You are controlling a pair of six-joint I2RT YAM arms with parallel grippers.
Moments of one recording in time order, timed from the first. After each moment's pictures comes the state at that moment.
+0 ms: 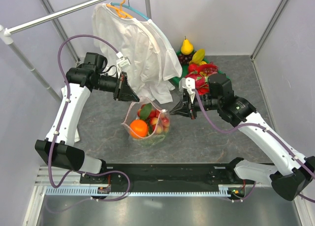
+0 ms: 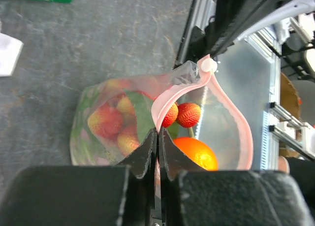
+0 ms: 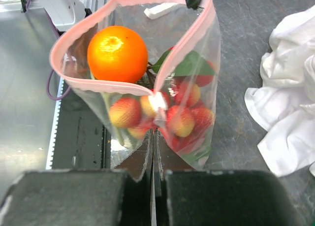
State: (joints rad) left arm -0.17 1.43 1.62 -1.24 1.13 0.42; right arm 0.61 1.14 1.17 -0.44 -0.86 -0.28
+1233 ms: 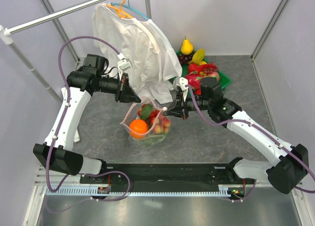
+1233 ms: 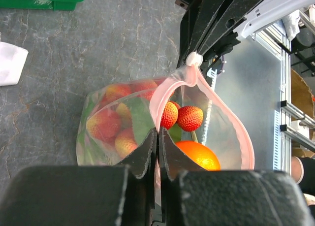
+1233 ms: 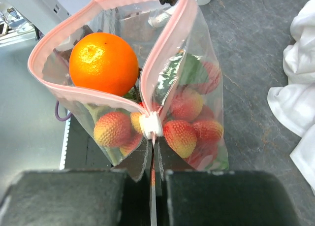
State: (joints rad) left arm -0.21 1.38 1.57 -1.14 1.10 0.38; right arm 0.62 1.21 1.02 -0.13 -0.87 -0.05
